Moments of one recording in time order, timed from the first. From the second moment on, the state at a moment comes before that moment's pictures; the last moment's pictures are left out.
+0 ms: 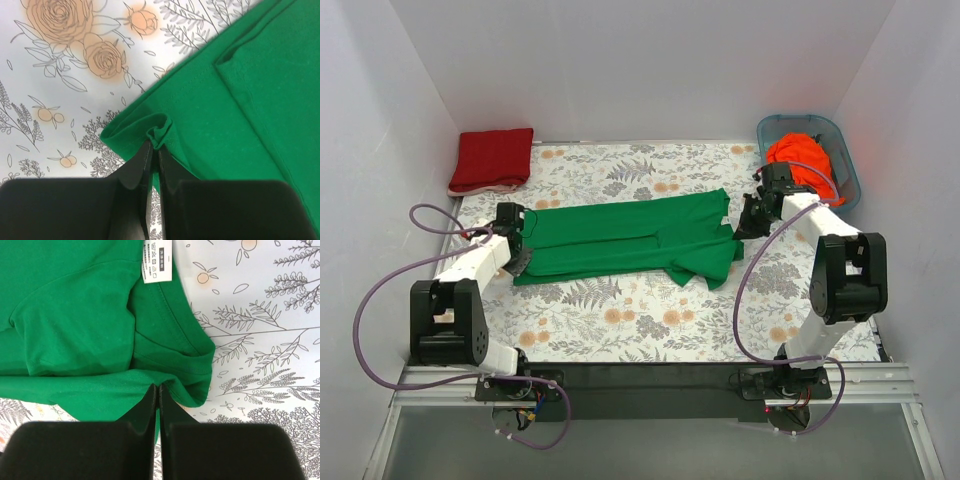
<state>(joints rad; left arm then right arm) -0.01 1.44 0.84 -0.61 -0.36 -1.00 0.10 1.70 1.19 -0.62 -0.24 0.34</state>
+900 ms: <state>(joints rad) 0.03 1.55 0.85 -0.49 -0.37 -0.97 0.11 1.82 1.23 -0.62 -0.20 0.34</state>
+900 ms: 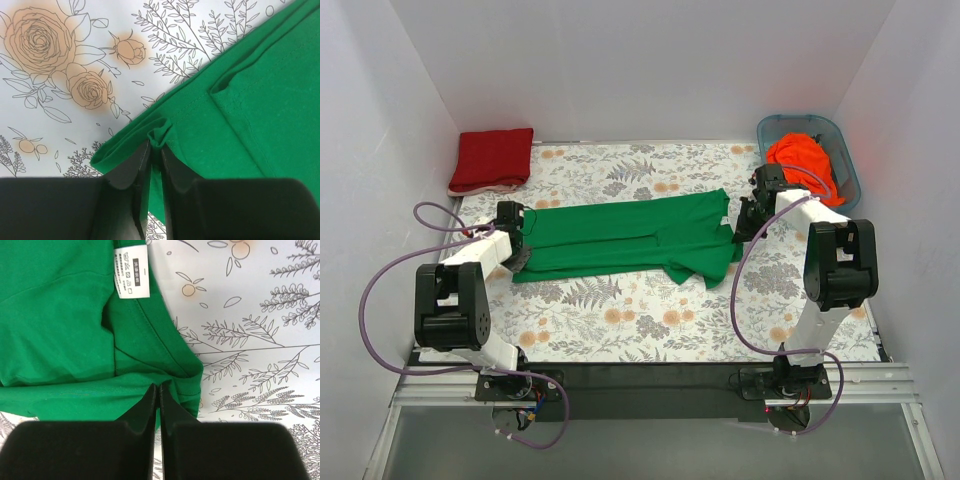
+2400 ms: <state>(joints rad) 0.02 0.99 0.54 -0.33 -0.07 -0.80 0.22 1.29 0.46 -0.08 -0.49 0.40</state>
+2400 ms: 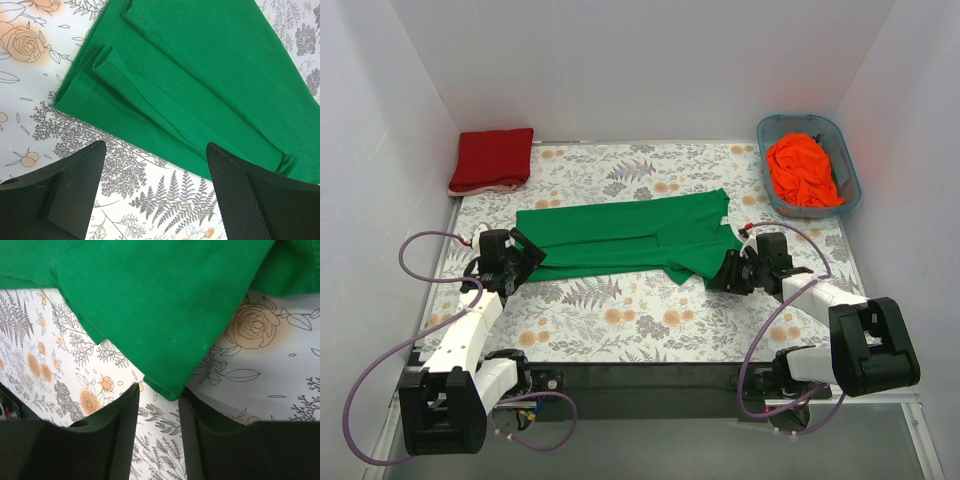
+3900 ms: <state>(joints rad) 0.02 1.02 0.54 -0.31 -0.05 -0.78 0.21 1.92 1.20 -0.03 -0.58 0.58</state>
